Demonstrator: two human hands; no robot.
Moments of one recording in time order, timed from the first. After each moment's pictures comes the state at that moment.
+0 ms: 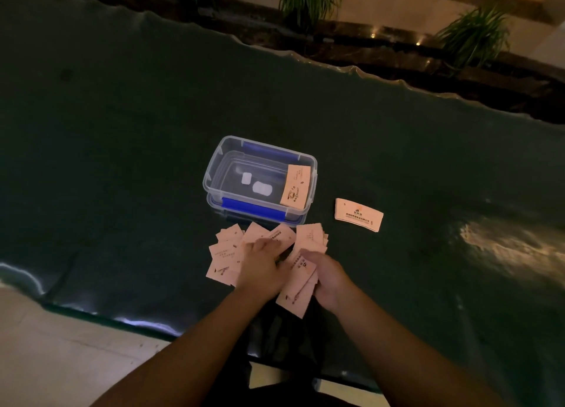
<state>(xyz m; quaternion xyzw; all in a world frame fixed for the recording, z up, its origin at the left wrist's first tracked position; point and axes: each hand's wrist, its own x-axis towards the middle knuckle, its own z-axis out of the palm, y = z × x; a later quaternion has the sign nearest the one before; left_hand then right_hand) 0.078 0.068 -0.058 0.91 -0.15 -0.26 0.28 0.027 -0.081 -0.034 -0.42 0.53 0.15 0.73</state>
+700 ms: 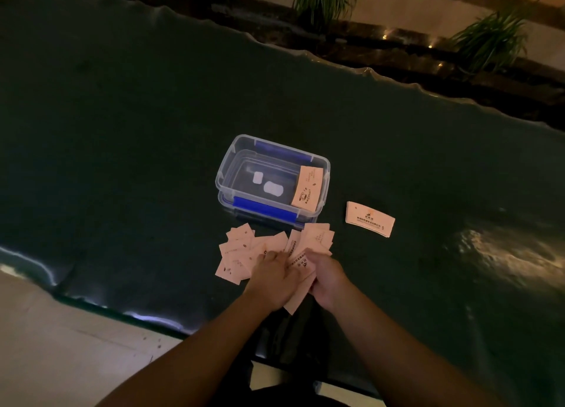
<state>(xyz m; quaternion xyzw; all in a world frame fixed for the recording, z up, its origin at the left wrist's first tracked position) 0.068 0.076 -0.065 0.88 -0.14 -0.35 0.29 0.042 -0.058 -0.031 -0.41 0.54 0.16 0.72</state>
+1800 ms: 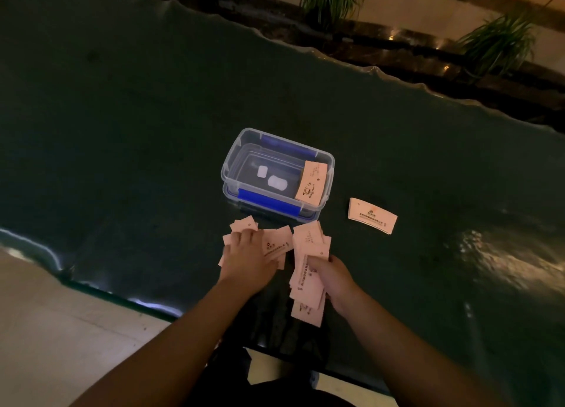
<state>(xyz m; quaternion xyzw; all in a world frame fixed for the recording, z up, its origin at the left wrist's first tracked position) 0.087 0.116 -0.056 0.96 -0.12 -0.21 0.16 0.016 -0.071 -0.032 -0.59 0.48 0.24 0.60</state>
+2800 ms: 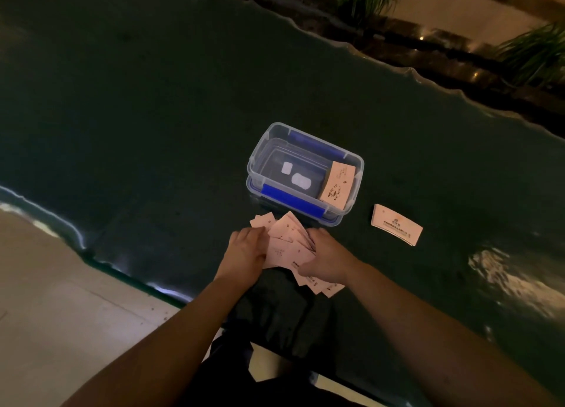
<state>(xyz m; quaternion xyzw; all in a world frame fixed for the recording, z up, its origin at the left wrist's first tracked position) 0.093 0.161 -0.077 0.95 -0.11 -0.16 0.26 0.084 -0.056 -0.043 -0.89 0.09 0.33 0.30</state>
